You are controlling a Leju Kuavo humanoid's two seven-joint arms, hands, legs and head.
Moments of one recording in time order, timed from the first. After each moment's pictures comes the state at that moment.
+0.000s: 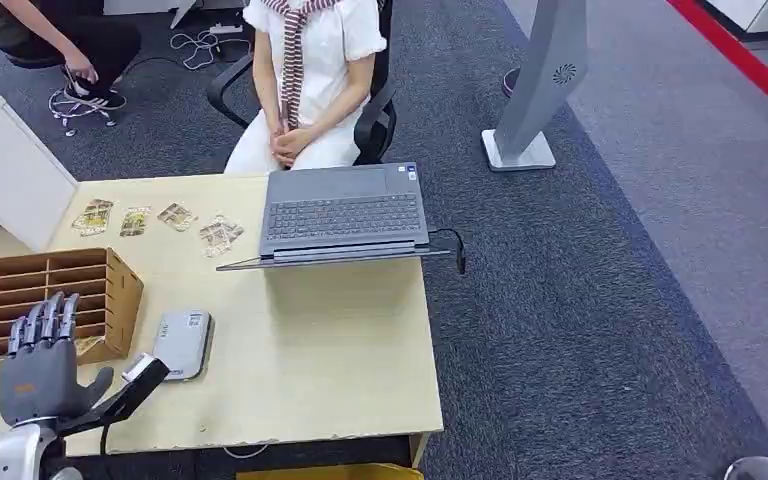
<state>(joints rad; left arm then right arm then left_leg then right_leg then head) -0.02 0.24 -0.04 -1.35 -1.27 0.34 0.10 -0.04 0.19 -0.90 -0.20 1.23 -0.14 -0.12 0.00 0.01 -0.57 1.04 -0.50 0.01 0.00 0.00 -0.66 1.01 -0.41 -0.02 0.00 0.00</state>
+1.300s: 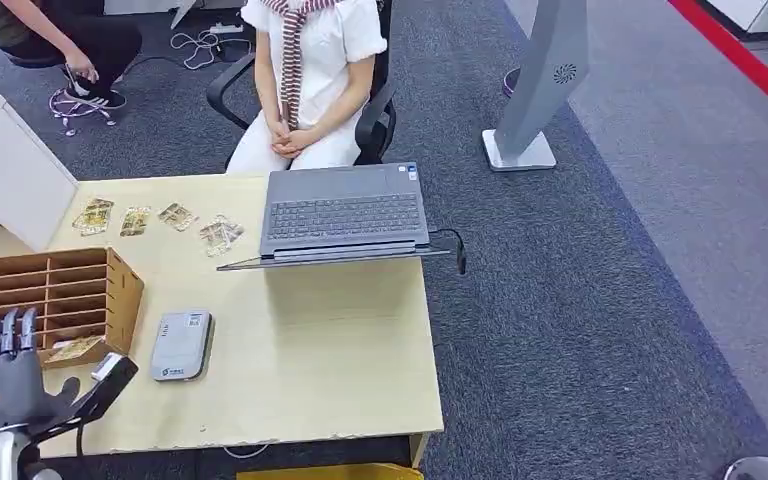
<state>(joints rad) -0.06 0.24 0.07 -1.23 -1.32 0.37 0.10 -0.04 0.19 -0.90 -0.20 1.26 -0.13 -0.13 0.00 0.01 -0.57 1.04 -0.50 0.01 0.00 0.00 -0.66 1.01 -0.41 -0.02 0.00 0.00</state>
